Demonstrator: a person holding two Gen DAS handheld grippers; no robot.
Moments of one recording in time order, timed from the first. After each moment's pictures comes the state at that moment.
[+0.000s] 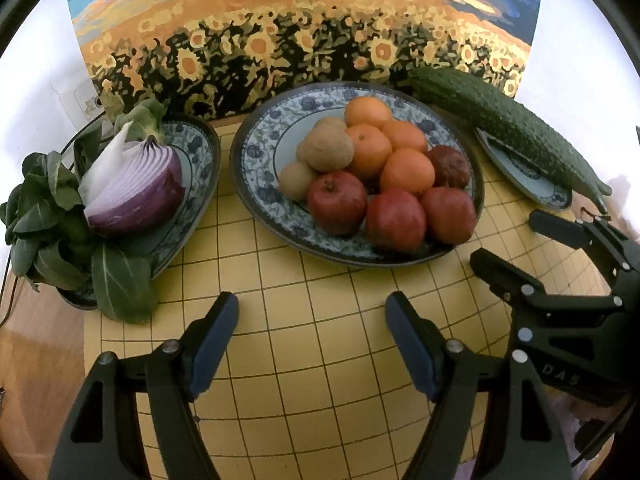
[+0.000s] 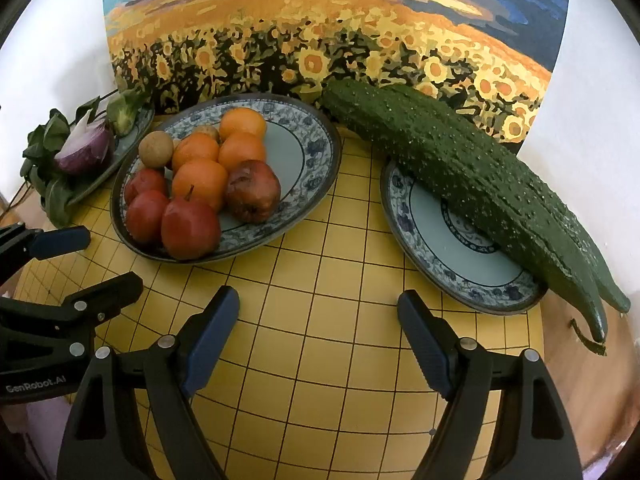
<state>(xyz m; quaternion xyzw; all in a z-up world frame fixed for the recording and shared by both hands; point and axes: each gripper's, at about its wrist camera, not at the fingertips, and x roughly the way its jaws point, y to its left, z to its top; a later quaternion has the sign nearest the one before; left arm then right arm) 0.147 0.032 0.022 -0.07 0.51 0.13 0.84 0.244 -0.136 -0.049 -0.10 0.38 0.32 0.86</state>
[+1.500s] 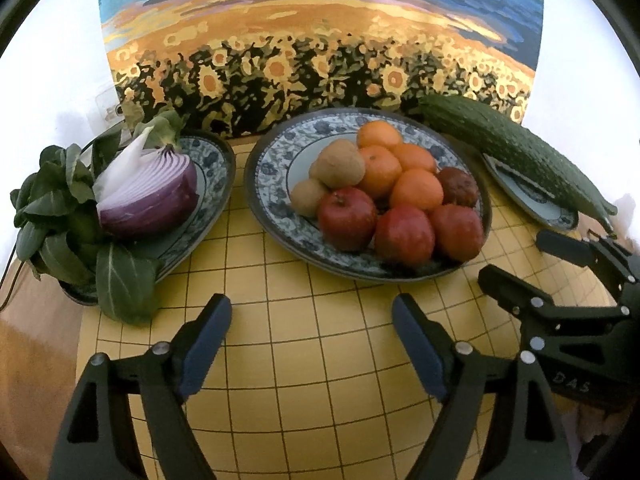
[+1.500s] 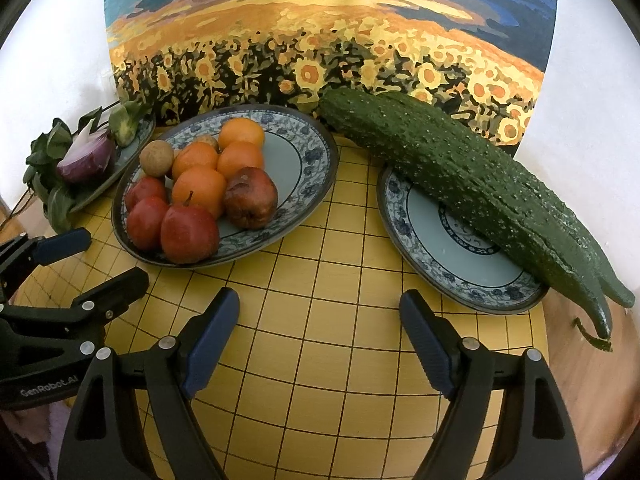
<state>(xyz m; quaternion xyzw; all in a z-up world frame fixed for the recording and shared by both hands) 0.139 0.032 0.017 -0.08 0.46 0.15 0.87 0.241 -0.141 -0.050 -0.08 0.37 0.32 0.87</state>
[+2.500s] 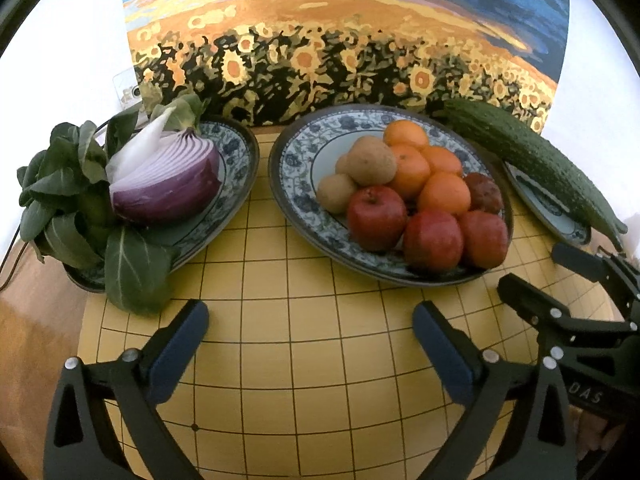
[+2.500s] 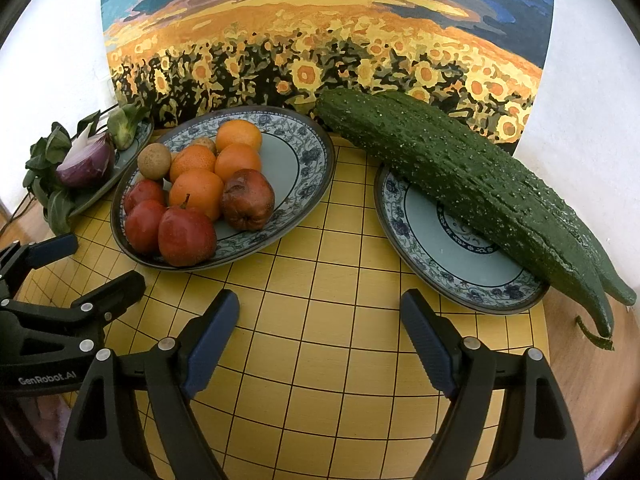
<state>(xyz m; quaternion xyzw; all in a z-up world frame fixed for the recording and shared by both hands) 0.139 0.040 0.012 -0.10 0.46 0.18 0.86 0.241 -0.142 -0.049 -0.08 0.37 0.31 0.87</state>
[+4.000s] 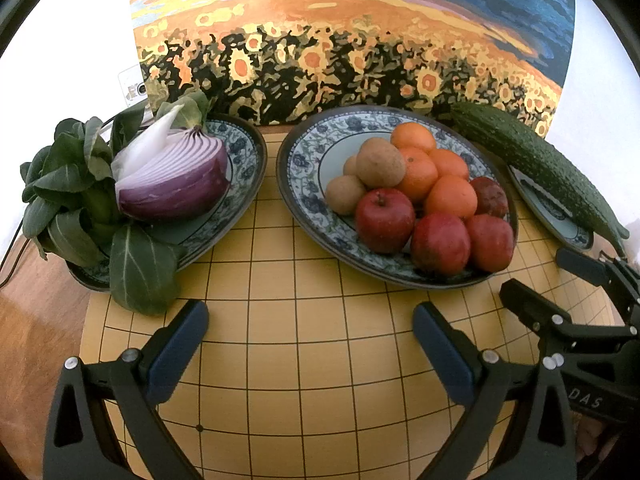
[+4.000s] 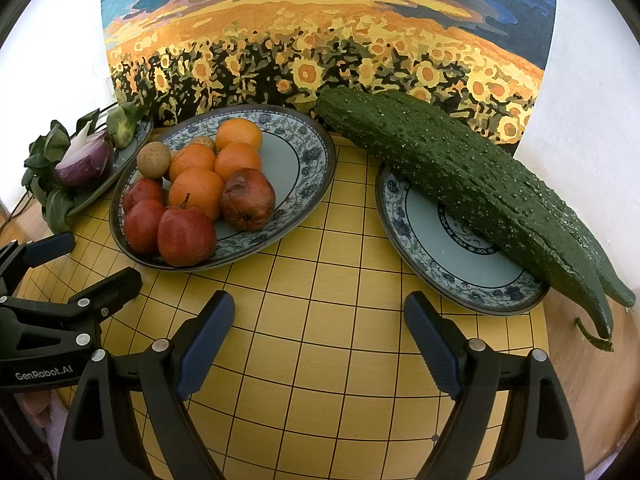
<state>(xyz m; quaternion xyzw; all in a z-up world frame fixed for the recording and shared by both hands) 0.139 0.041 0.012 -0.11 0.46 0.19 0.86 0.242 -0.141 -0.050 -0.08 0.37 0.31 0.87</state>
